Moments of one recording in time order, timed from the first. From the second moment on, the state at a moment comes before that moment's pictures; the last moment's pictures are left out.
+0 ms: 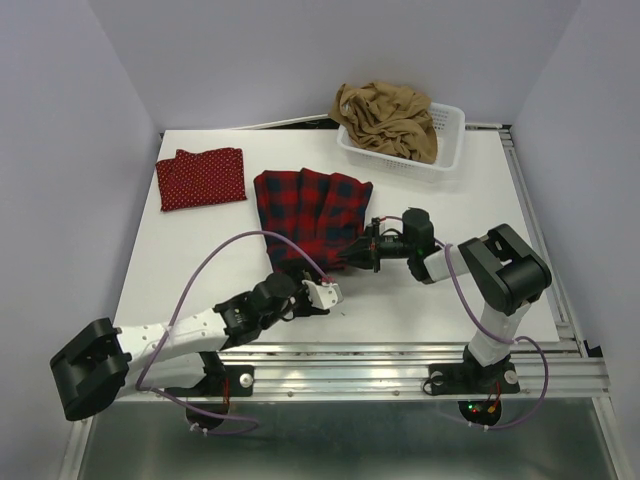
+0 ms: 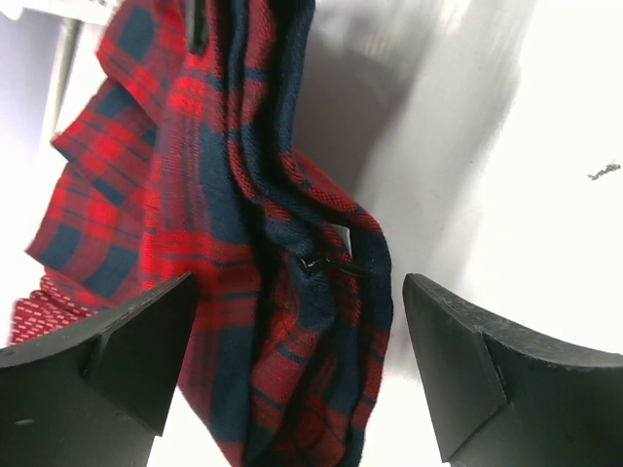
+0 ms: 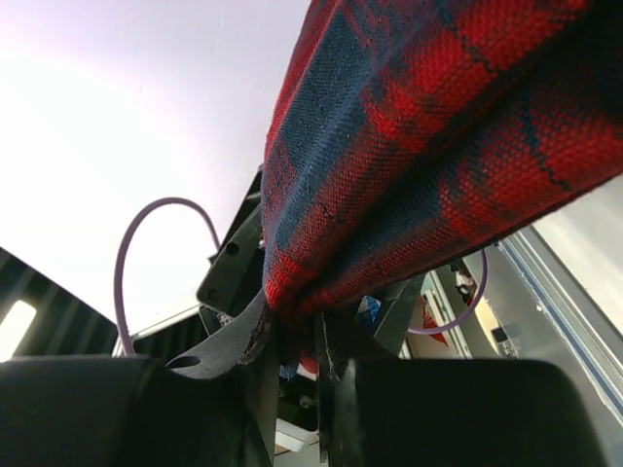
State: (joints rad) left arm -1.01 1.02 0.35 0.23 -0.24 0.63; right arm 0.45 1.81 0.65 0.93 -1.05 1.80
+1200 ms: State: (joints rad) left arm -1.03 1.01 0.45 -0.08 -0.13 0.68; right arm 0.30 1.81 1.04 0.19 -1.07 1.06
